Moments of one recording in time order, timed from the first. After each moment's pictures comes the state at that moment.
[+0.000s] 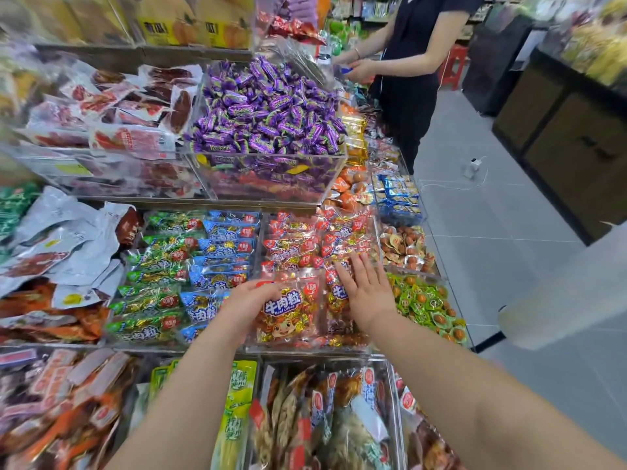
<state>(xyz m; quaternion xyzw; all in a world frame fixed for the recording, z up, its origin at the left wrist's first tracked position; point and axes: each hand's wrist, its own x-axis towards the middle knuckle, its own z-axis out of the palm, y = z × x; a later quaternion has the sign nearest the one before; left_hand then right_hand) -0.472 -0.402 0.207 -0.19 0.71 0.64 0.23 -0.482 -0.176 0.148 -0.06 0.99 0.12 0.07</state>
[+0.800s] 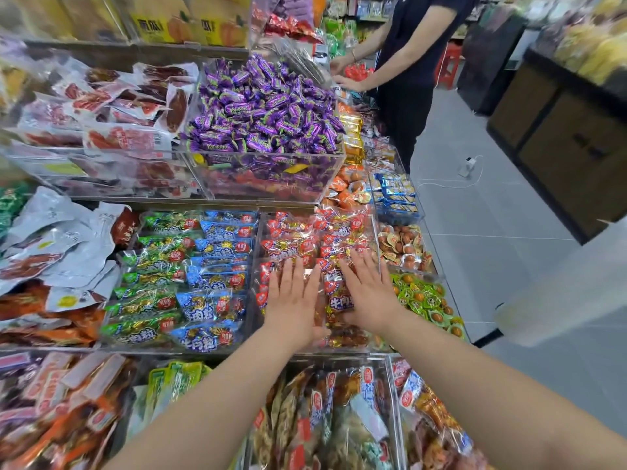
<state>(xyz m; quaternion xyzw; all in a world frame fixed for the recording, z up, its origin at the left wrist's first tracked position) -0.476 -0.342 0.155 0.17 0.98 -0.03 0.09 -0.476 -0.169 0.164 -0.07 0.99 0.00 0.09</state>
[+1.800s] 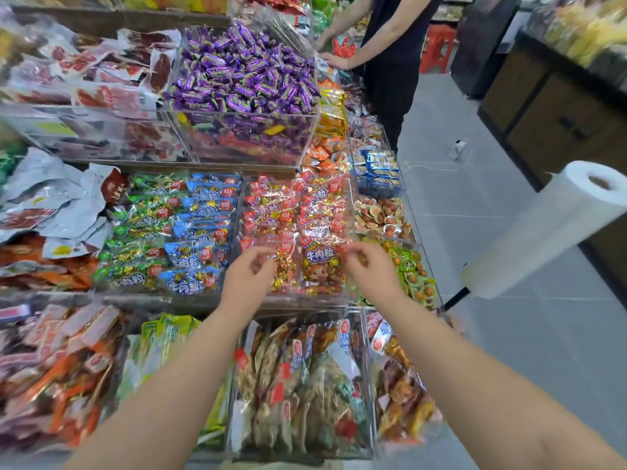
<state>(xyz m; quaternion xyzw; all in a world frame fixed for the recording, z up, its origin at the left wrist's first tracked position) -0.404 -0.369 0.184 -0.03 0.82 0.57 0.02 -0.401 -0.145 0.177 0.07 0.91 -0.40 -0.06</state>
